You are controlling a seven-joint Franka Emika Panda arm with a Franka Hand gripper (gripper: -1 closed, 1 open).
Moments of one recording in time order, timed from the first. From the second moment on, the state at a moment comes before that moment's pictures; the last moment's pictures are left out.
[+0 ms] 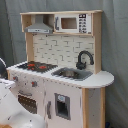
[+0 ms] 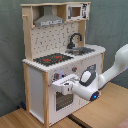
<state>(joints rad) -1.21 -0.61 2.24 -1.90 -1.63 2.17 0.06</state>
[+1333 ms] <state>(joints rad) -1.11 -0.44 2.24 -1.95 -1.49 1.91 0.21</state>
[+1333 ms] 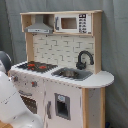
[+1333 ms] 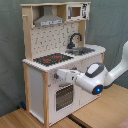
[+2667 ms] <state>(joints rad) -1.09 -0.14 2.24 -1.91 -1.49 1.59 0.30</state>
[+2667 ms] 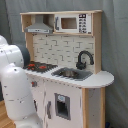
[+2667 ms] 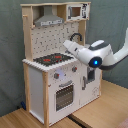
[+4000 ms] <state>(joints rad) -1.14 0.06 2.20 -1.93 -1.34 1.44 0.58</state>
